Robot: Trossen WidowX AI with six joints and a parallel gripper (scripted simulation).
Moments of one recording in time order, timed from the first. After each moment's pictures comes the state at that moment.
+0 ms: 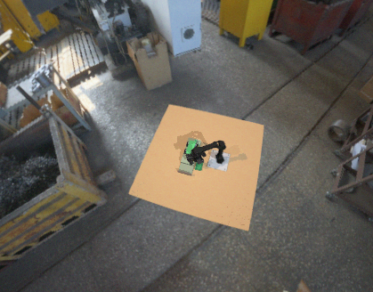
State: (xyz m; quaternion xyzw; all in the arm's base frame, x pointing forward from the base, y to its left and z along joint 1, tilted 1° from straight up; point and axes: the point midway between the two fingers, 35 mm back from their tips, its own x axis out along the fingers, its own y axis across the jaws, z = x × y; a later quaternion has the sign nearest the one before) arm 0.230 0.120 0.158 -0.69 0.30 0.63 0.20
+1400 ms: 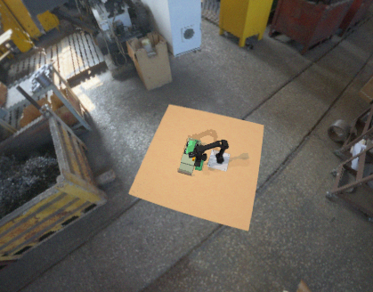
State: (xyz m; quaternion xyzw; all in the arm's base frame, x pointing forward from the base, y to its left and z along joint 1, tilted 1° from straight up) arm 0.213 0.114 0.141 -0.71 -0.01 0.71 -0.02
